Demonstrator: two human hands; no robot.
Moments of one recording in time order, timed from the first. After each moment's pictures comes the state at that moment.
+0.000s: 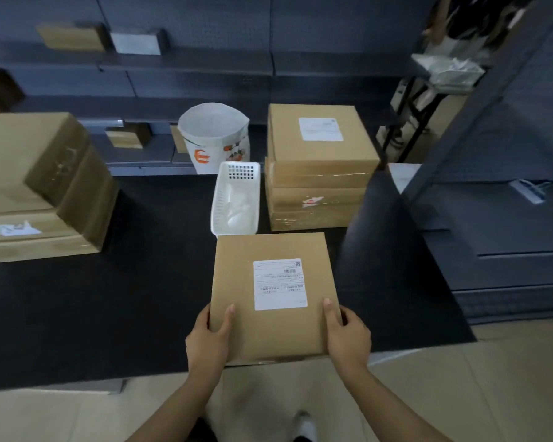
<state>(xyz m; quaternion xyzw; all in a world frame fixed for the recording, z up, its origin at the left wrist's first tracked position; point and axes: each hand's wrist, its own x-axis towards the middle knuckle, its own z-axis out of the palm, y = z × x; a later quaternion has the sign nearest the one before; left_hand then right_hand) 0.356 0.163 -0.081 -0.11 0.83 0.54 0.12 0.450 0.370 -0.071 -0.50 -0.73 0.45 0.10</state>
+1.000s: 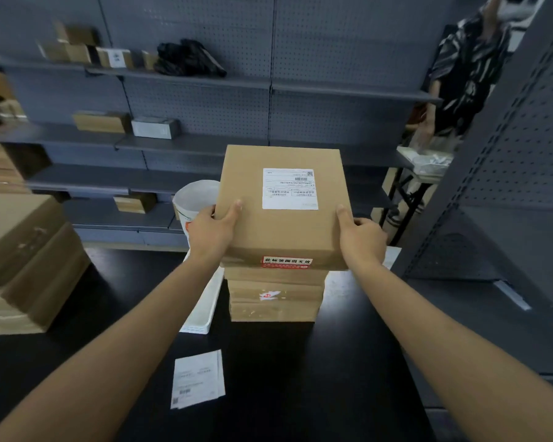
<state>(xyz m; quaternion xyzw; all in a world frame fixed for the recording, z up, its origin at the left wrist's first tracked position) 0.157 0.388 0.140 0.01 0.82 0.58 -0.04 0.252 0.605 0.146 -0.37 -0.77 0.45 0.25</state>
